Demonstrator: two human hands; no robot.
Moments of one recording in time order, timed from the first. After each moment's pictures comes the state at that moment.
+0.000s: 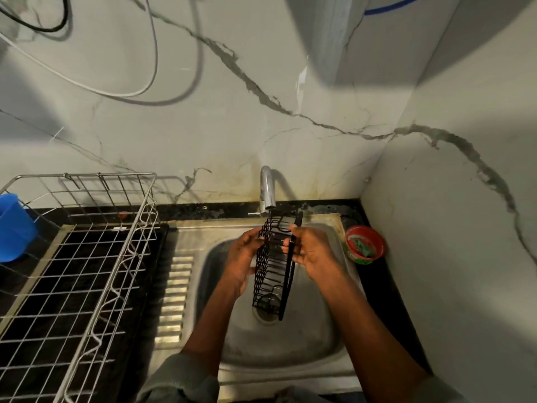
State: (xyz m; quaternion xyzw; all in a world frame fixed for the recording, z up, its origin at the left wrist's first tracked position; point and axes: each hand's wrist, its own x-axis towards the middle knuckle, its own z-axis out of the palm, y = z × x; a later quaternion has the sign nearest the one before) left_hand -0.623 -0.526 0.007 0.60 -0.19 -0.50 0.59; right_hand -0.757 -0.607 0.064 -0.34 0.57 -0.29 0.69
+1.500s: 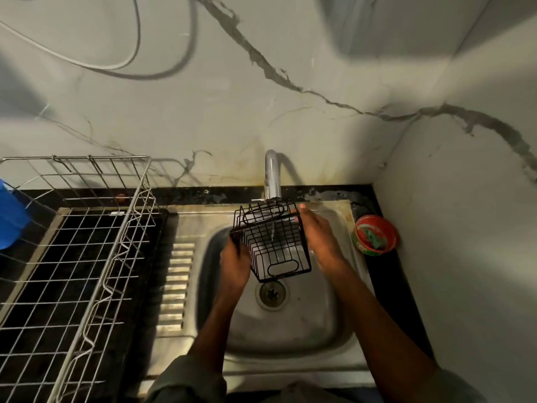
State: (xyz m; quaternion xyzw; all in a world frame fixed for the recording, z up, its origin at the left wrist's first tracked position) left_hand -0.608 -0.509 -0.060 0.77 -0.30 -0.23 0.51; right_hand -0.755 -0.626 0.033 -0.57 0.60 -0.19 0.53
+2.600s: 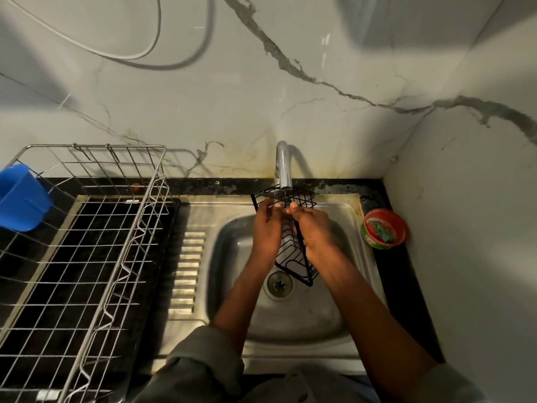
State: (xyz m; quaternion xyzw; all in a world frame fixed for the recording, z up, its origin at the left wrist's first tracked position) left_hand -0.646 -0.560 0.009 0.67 -0.22 -0.36 0.62; right_hand -0.727 -0.604 0.049 -0.44 0.57 -0.26 0.64
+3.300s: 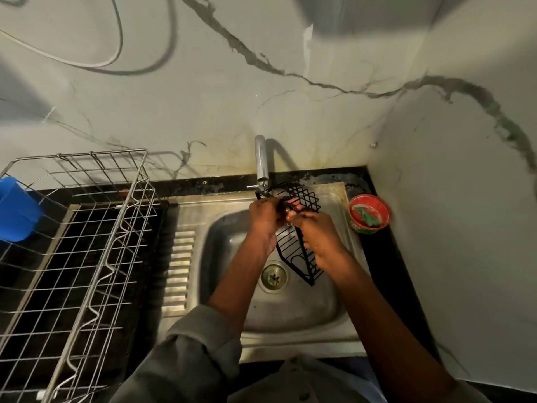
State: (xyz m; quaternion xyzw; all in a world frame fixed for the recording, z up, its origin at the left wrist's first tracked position) left_hand -0.677 -0.575 0.035 0.59 -0.07 -0.49 0.64; right_hand -0.795 -0.593 0.045 -0.52 0.56 -0.22 0.61
